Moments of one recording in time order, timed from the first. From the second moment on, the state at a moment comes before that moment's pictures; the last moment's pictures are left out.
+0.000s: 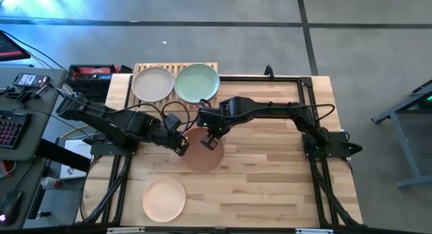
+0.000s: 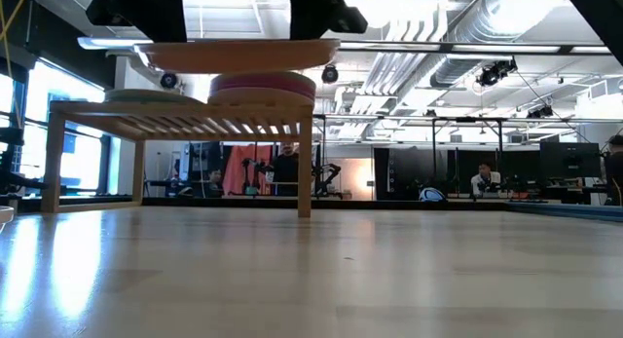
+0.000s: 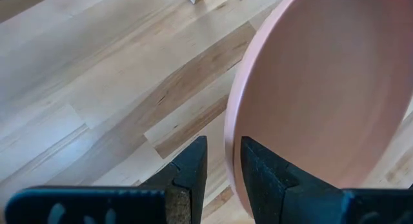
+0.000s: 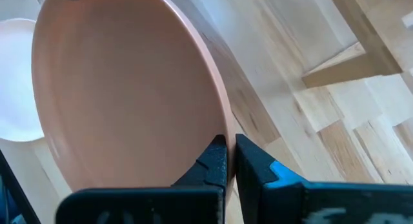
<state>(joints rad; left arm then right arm) -0.29 1.31 1.22 -1.07 -0.34 -1.17 0.06 2.17 2.35 -1.37 0.07 0.58</state>
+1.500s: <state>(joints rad) -0.29 1.25 1.22 -1.26 -0.26 -0.93 0.05 2.17 2.35 -1.27 -0.02 0.76</state>
